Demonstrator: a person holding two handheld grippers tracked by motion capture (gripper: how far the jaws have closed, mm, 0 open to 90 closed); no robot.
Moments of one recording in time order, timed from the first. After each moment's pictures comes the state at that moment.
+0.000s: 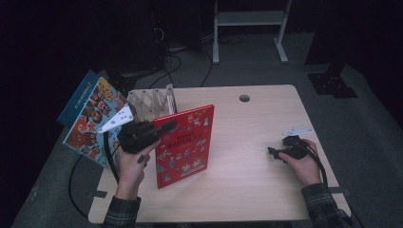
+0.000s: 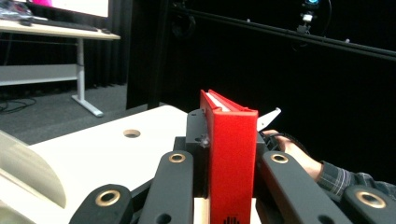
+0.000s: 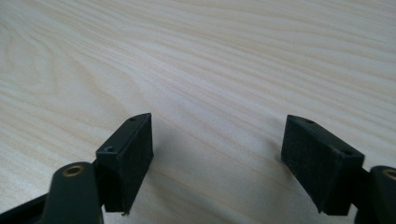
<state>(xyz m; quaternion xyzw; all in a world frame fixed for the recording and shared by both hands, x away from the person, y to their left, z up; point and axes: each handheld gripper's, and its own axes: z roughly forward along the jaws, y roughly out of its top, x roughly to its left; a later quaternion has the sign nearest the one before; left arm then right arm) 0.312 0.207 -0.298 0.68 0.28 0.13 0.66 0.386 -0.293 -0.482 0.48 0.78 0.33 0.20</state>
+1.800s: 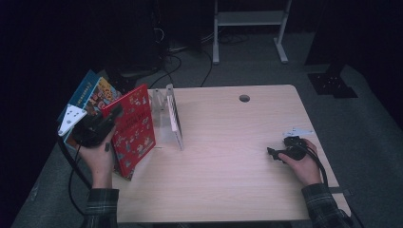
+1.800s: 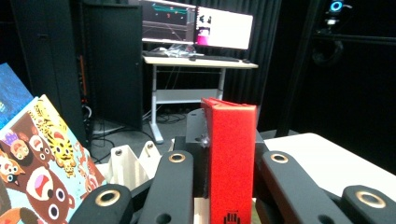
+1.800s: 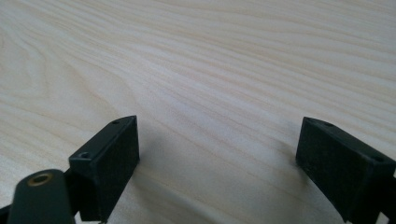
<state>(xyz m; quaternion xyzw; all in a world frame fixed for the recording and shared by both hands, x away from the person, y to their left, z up) 0.323 0.296 -0.299 0.59 0.42 0.36 0.58 0.387 -0.295 -0.487 0.48 0.78 0.34 0.20</state>
